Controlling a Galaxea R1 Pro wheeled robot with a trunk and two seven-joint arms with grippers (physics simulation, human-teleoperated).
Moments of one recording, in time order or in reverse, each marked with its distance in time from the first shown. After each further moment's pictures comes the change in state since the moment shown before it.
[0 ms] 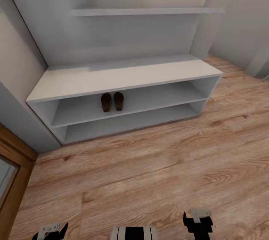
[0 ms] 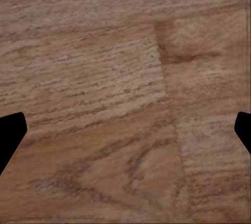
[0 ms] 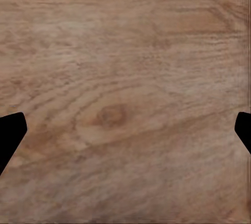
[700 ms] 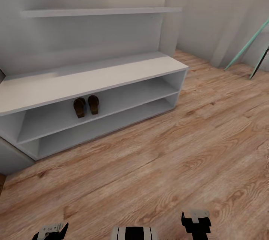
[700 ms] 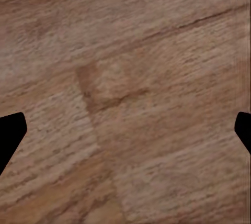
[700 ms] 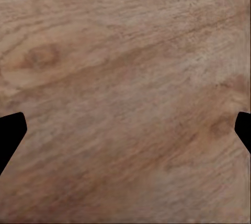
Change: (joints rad) left arm 0.000 -0.001 0.001 0.000 -0.012 -0.004 0.001; right arm 0.000 0.014 0.002 0.000 -0.036 0.000 0.008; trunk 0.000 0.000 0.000
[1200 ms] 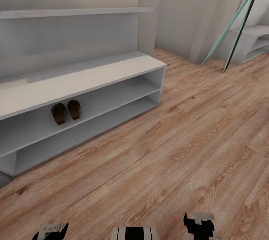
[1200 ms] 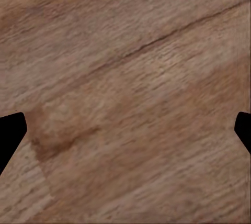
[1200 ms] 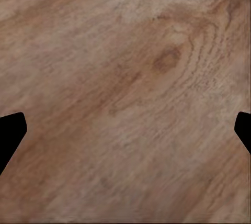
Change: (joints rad) left arm 0.000 0.000 0.000 0.000 0.000 0.000 0.000; right arm 0.000 -0.001 -0.001 0.001 -0.115 0.005 -0.003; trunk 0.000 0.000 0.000
